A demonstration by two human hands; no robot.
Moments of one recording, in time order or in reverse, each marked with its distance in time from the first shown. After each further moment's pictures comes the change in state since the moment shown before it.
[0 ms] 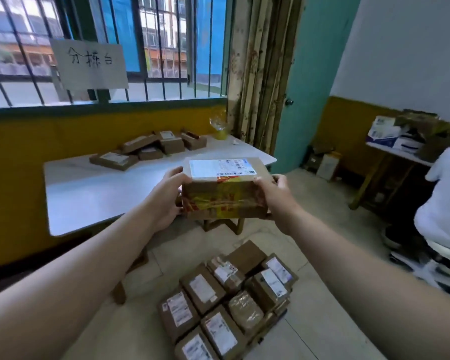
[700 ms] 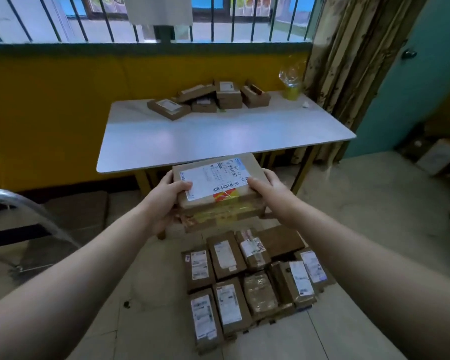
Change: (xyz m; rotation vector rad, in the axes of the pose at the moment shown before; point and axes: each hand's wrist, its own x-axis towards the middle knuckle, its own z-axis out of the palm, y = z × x) left_hand 0.029 -0.090 -0.013 -0.075 0.384 -0.150; right_hand 0.117 0.072 0.019 -0.225 -0.591 0.054
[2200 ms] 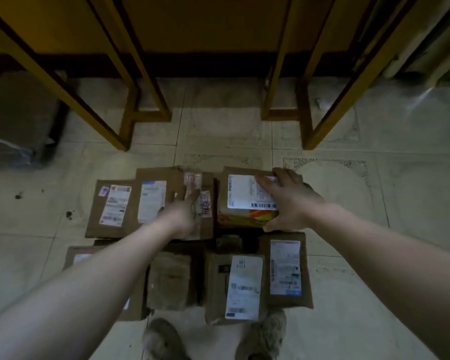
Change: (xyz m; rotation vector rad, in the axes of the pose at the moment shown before) left_hand 0.328 -0.394 0.208 1.283 0.109 -0.487; right_hand 0.340 0.420 -0.219 -1.251 -0.556 -0.210
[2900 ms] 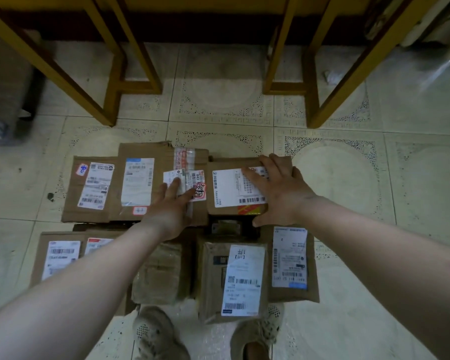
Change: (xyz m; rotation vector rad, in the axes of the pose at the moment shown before) left_hand 0.043 -0.044 0.072 0.142 0.020 0.086; right_hand 0.030 -0.006 0.056 -0.108 -0.089 -0.115
